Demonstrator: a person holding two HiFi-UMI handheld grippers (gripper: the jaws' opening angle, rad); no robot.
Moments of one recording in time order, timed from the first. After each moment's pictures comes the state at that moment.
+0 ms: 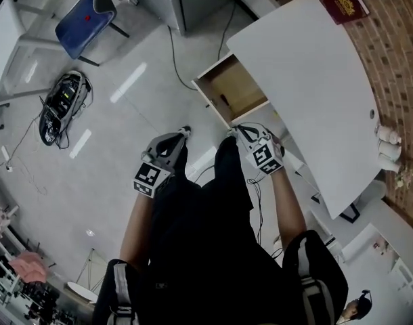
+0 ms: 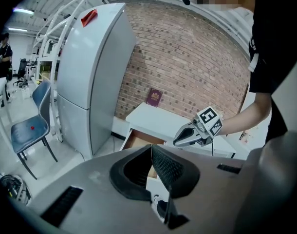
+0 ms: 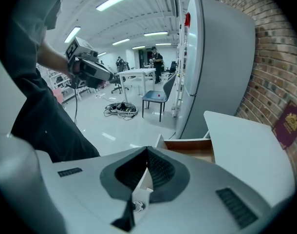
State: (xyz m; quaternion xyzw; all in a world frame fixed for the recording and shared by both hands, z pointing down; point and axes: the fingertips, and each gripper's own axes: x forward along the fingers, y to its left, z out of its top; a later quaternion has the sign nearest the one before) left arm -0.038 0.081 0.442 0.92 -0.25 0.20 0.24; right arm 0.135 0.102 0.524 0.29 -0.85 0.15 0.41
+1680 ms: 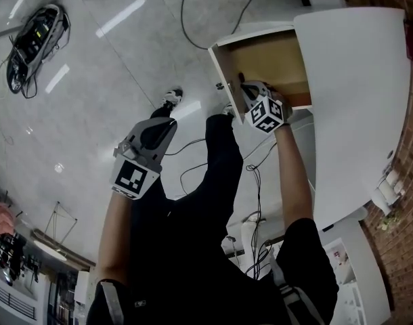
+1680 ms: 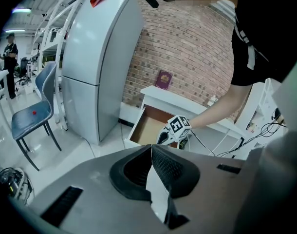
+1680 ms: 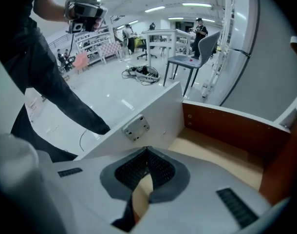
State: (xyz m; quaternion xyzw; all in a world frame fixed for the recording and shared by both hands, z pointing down) left arm -0.066 0.058 0.587 0.90 -0.27 0.24 0.25; right arm 0.127 0.033 0.805 0.10 -0.82 0.09 0.55
